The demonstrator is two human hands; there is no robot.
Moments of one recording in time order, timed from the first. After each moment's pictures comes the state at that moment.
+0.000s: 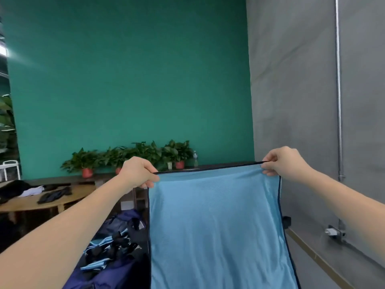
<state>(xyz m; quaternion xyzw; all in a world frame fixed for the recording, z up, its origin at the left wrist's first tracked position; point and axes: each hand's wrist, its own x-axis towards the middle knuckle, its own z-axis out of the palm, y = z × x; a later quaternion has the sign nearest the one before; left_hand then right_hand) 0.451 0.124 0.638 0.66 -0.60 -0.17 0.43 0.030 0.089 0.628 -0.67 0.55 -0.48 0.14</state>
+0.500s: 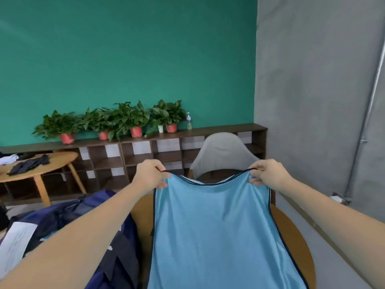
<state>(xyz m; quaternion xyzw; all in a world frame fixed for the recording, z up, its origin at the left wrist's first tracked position) 0.425 -0.079 0.500 0.68 -0.58 -0.20 0.40 0.062 -0.110 0.475 -0.62 0.61 -0.40 0.29</state>
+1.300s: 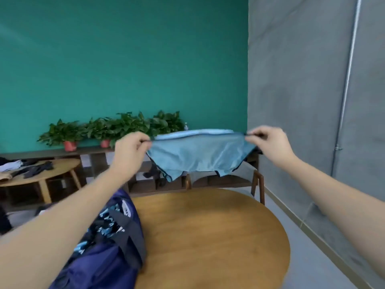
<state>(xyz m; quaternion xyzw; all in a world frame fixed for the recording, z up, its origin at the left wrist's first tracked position) 0.445 0.027 0.573 0.55 -0.68 0.16 0.46 0.053 0.003 0.574 -0.68 0.47 -0.56 0.08</state>
